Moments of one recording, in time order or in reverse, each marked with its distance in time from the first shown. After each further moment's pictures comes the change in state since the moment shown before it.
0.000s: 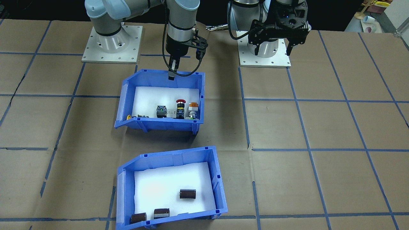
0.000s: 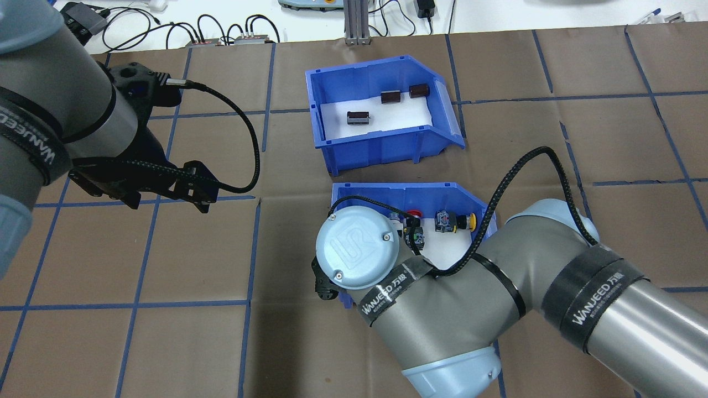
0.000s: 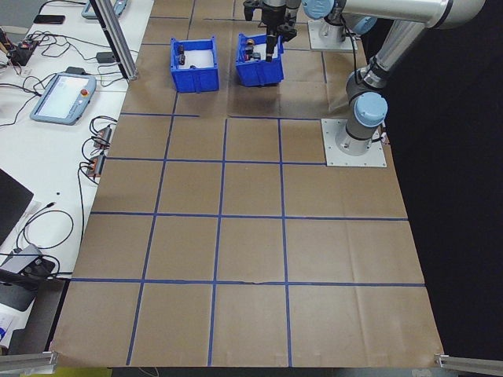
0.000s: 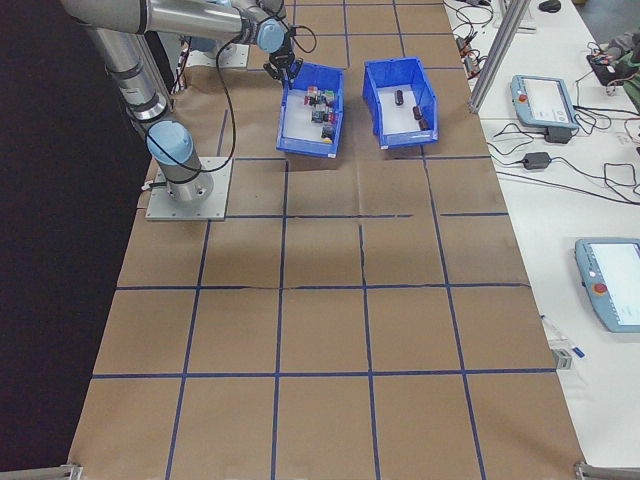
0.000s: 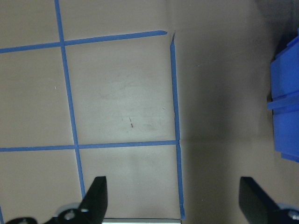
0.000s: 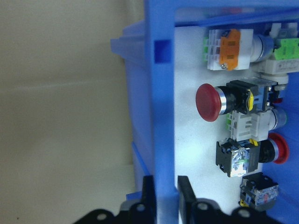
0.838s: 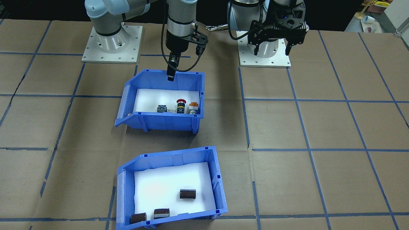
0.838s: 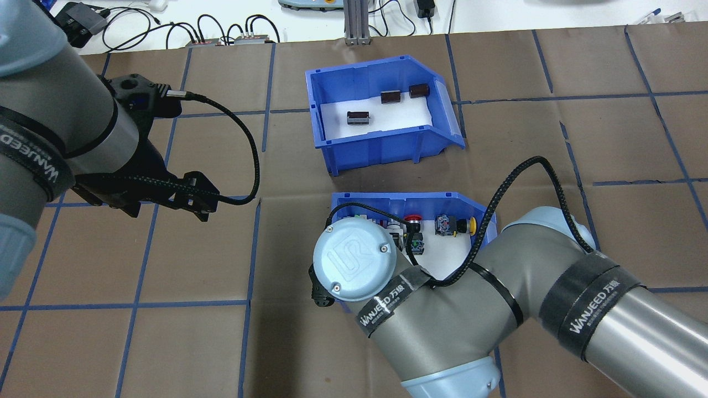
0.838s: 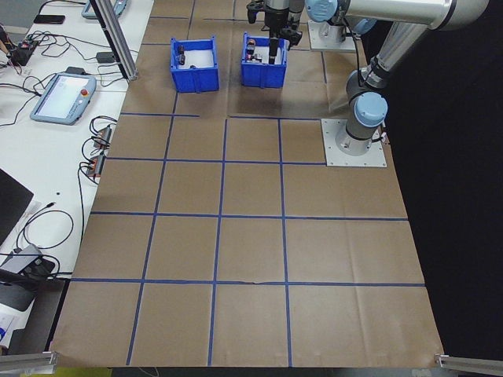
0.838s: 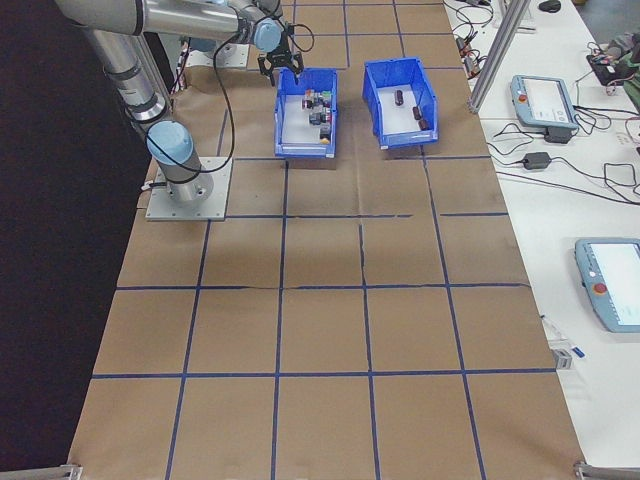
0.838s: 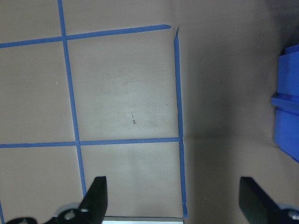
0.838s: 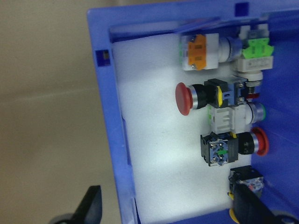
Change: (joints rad) left arm 0.000 0.021 -0.037 0.017 0.003 -0.001; right arm -0.011 -0.049 -0.007 -0.002 0.004 0.044
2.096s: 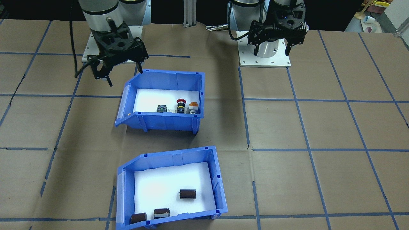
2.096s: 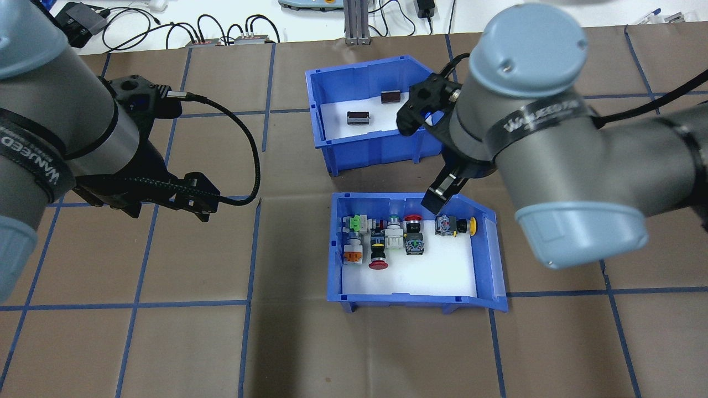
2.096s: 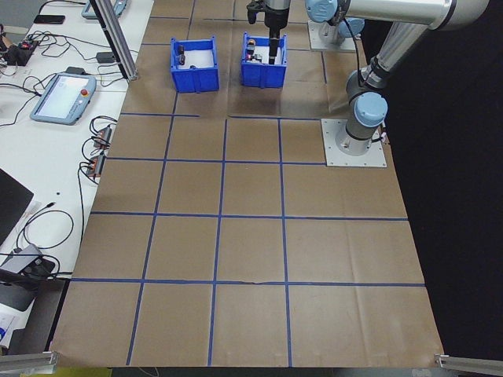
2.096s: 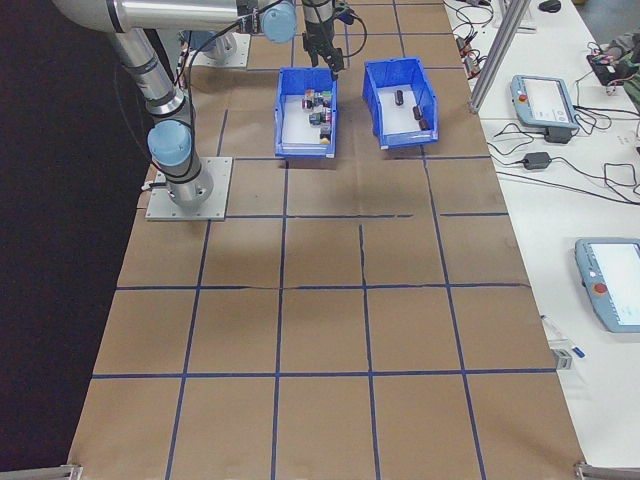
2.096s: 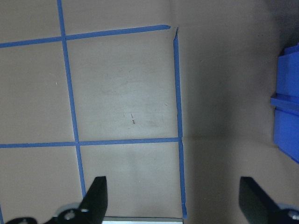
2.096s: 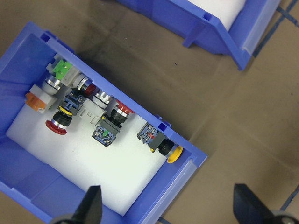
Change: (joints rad) left arm 0.000 -0.005 0.000 0.003 0.000 -0.003; right arm -0.501 -0.048 -0.279 0.283 0.245 0.417
